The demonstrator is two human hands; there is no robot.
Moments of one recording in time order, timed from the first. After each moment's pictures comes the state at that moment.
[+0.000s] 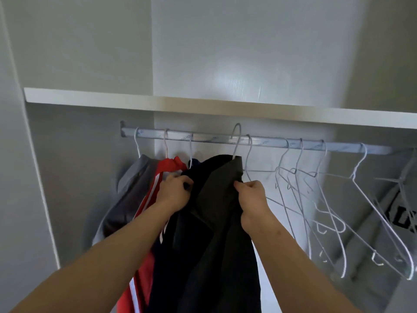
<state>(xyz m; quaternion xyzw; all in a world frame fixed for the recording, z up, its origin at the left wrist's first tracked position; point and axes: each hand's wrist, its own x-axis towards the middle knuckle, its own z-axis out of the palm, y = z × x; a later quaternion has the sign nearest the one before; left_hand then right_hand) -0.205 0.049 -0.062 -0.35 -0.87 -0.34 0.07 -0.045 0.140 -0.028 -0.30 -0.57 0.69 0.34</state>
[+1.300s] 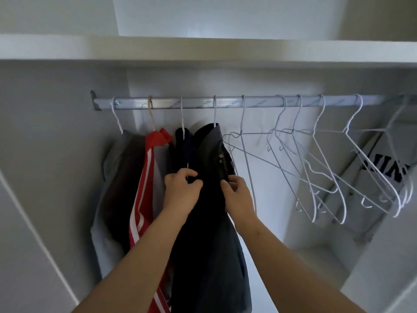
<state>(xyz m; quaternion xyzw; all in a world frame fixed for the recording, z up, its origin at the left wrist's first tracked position) -0.166 0.041 -0.100 -0.26 -0.78 -0.56 -0.08 -0.076 0.123 -0.120 -0.34 -0.68 0.56 0.33</state>
